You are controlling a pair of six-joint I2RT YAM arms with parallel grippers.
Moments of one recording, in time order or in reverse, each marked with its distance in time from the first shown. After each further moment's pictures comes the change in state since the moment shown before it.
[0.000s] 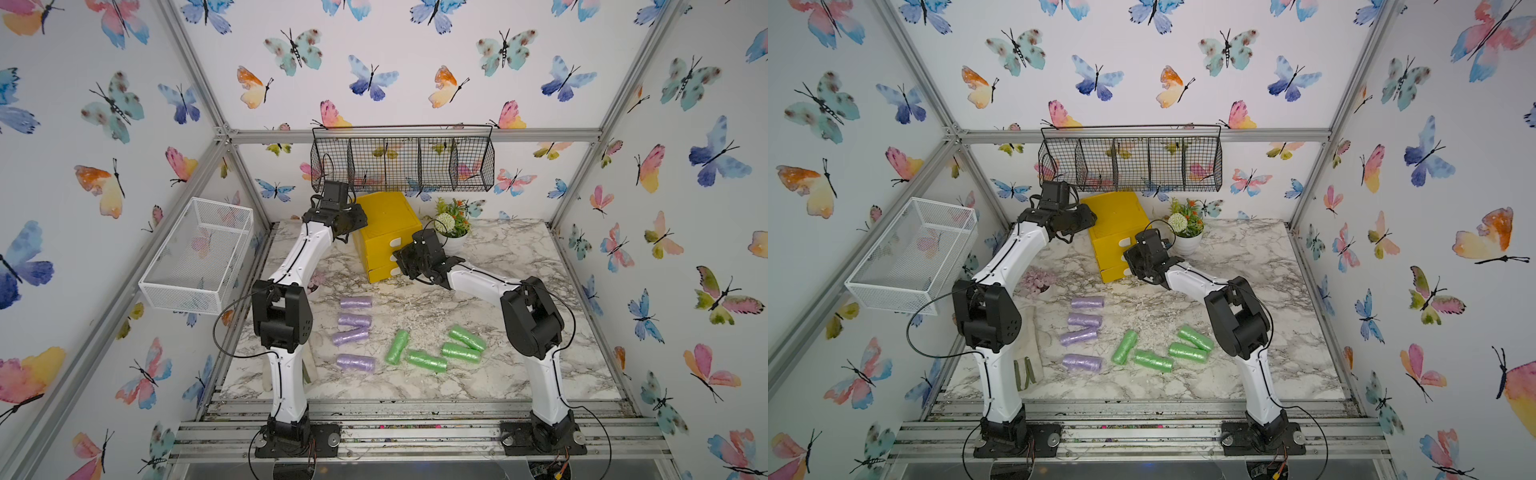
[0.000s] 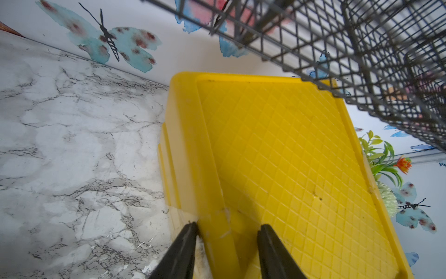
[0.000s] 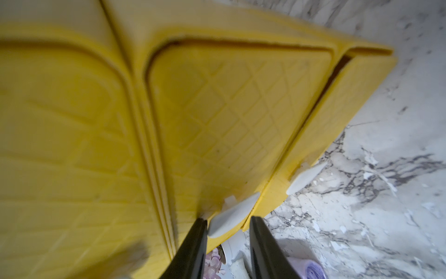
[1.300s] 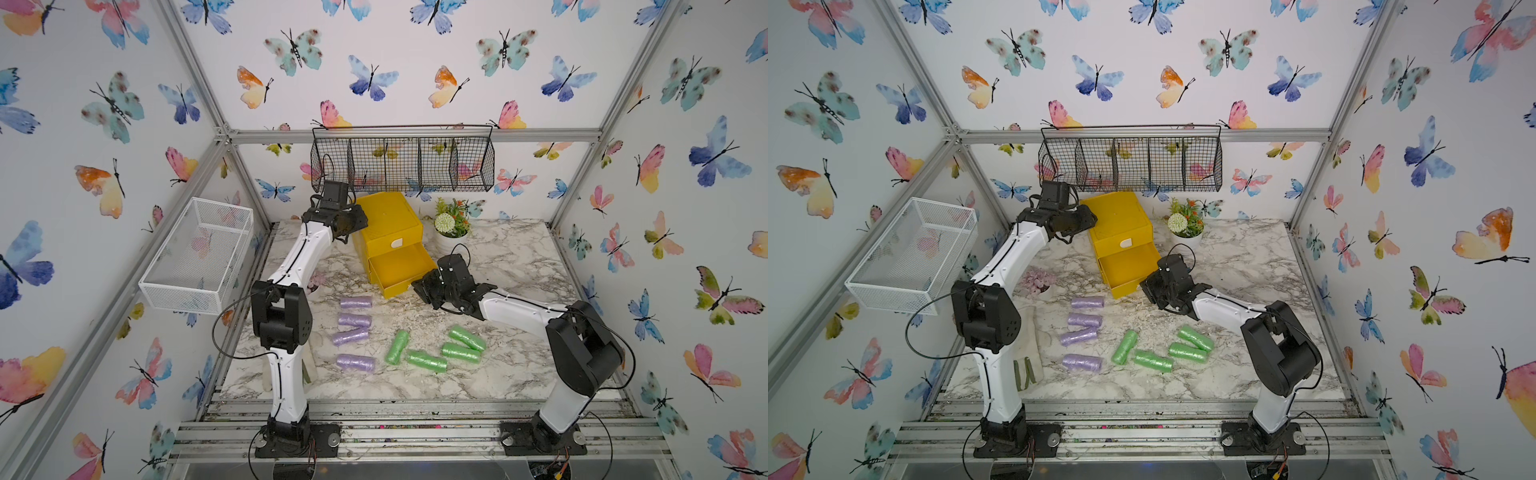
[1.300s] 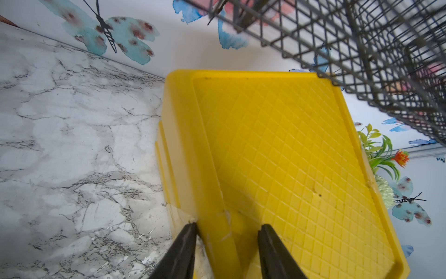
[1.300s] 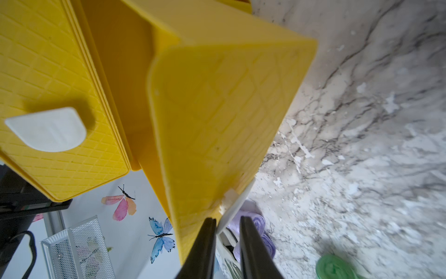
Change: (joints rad) left arm 0.000 -0.006 0.003 -0.023 0.014 -0.001; right arm 0.001 -0.425 -0.558 0.031 -0.097 -0.053
